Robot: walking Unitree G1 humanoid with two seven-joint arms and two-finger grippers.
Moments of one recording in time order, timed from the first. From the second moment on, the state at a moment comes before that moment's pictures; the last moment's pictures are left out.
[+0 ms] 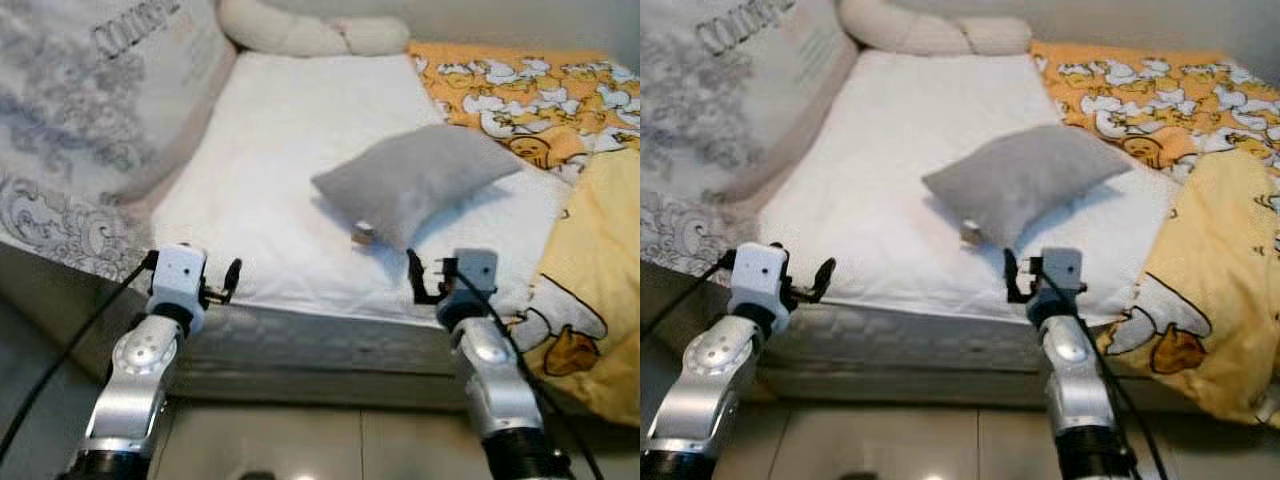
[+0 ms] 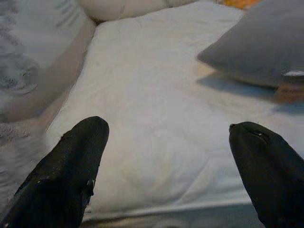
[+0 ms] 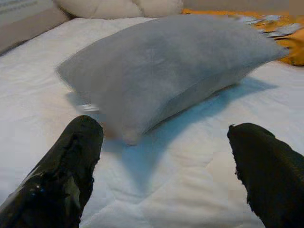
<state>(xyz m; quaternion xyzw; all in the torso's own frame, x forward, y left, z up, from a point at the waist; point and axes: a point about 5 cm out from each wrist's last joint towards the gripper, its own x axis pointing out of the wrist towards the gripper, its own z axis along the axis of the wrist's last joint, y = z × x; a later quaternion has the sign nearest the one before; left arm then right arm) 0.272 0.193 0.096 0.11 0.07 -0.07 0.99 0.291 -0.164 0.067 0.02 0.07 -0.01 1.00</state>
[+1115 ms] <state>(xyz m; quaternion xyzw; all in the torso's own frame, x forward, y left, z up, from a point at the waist) 0.274 0.173 0.088 0.09 0.08 -0.10 0.99 0.289 -0.188 0.064 -0.01 0.08 -0.01 1.00</state>
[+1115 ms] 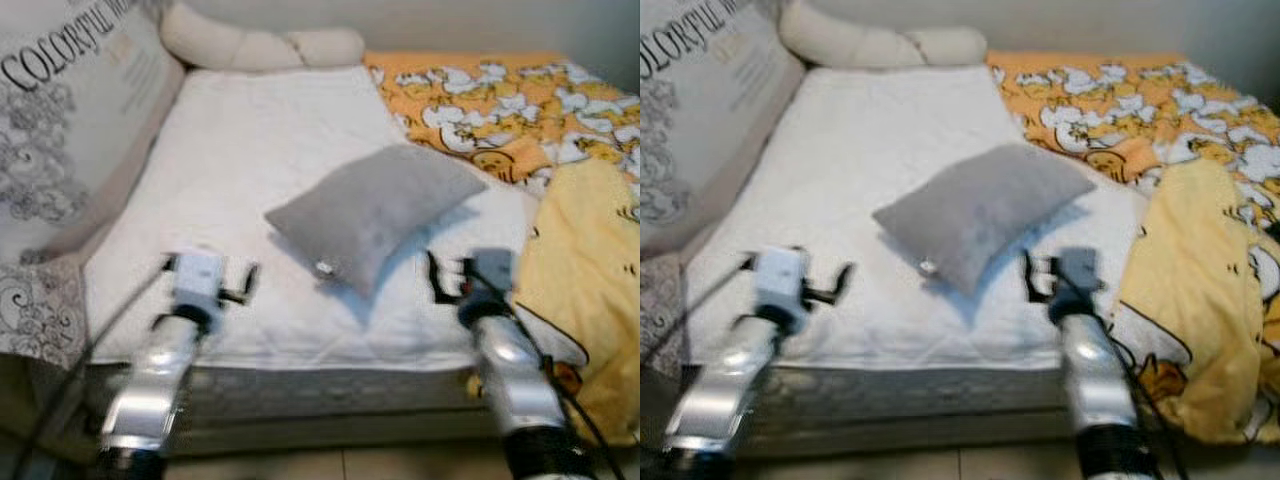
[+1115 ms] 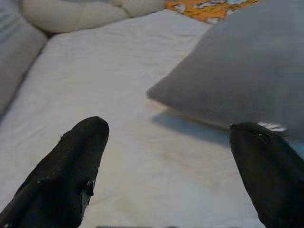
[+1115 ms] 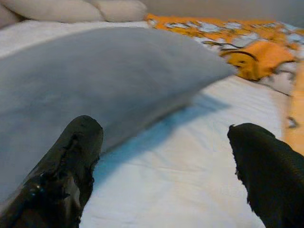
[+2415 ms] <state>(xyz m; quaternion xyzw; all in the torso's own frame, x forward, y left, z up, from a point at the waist) 0.273 0.180 0.092 0.11 0.07 -0.10 0.99 0.286 -0.175 0.056 -0.01 0.09 0.01 1.00</state>
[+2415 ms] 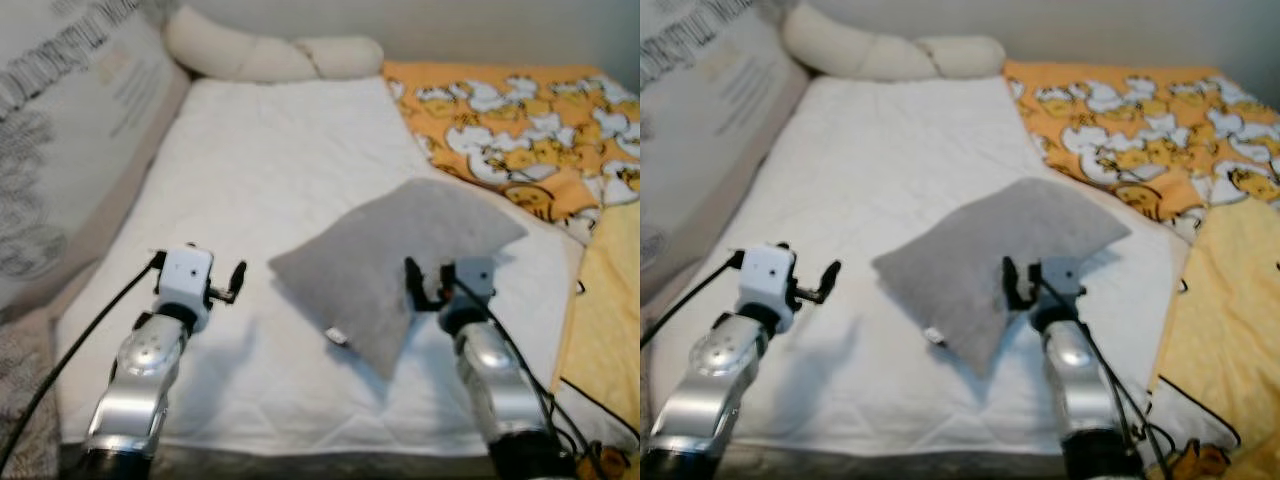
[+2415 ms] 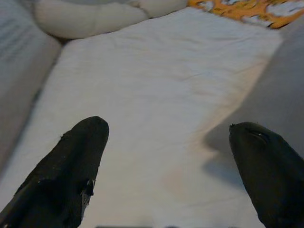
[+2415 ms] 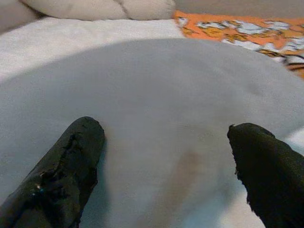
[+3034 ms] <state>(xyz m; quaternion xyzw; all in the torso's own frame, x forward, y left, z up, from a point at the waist) 0.269 0.177 0.100 0.15 0.07 -0.13 0.98 0.286 -0.186 0.061 0.06 0.08 0.00 1.00</state>
